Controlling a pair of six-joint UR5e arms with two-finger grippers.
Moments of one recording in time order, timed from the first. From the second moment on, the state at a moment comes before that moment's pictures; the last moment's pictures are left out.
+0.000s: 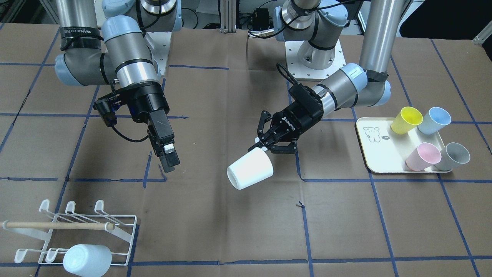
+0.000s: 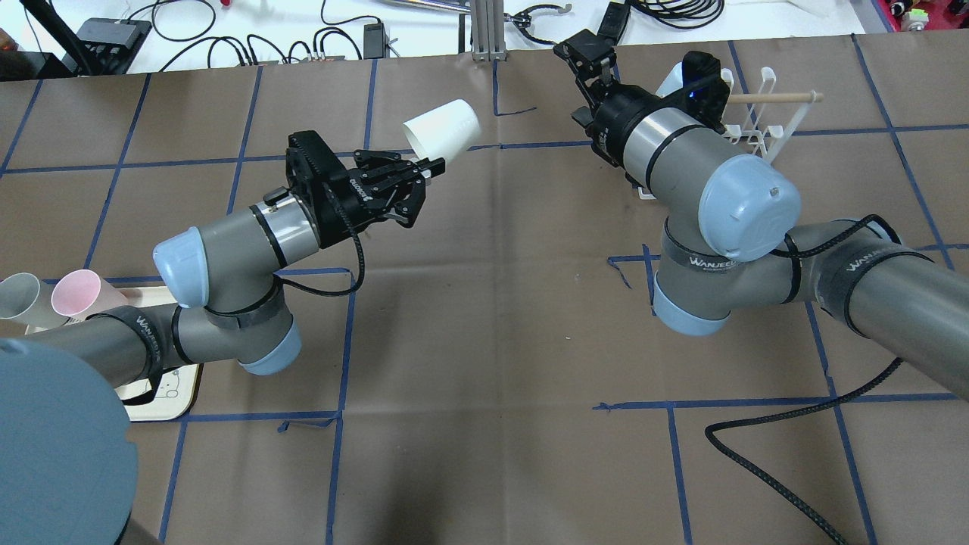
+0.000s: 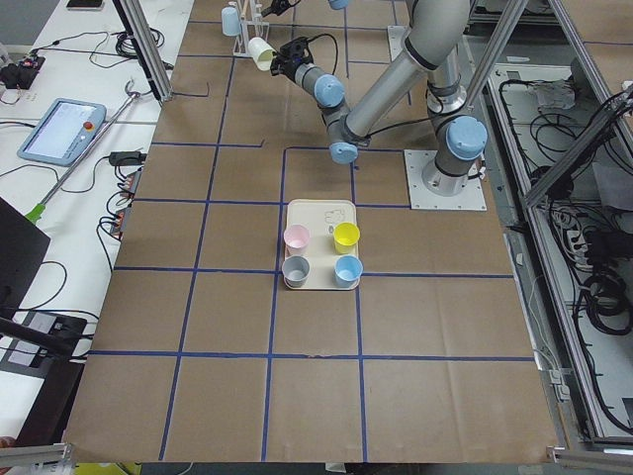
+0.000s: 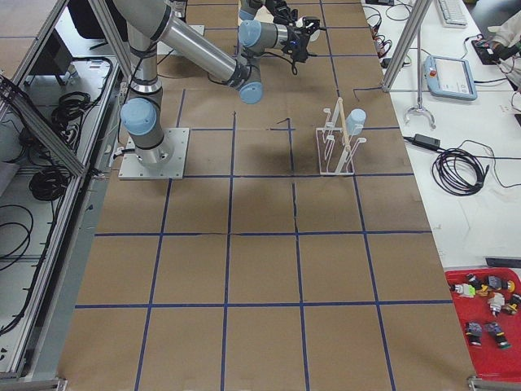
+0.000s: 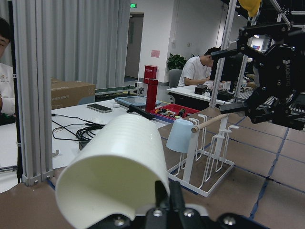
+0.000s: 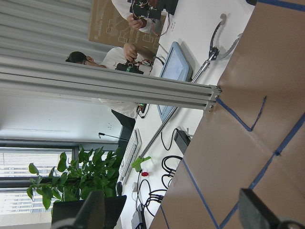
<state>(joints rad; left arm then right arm) -1.50 -2.01 -2.19 0.60 0.56 0.30 1.67 -1.31 2.07 -3.52 -1.26 1.30</state>
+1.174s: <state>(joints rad) -1.55 -1.99 -2.19 0.60 0.60 0.23 1.73 -1.26 2.08 -3.42 -1.26 1.45</state>
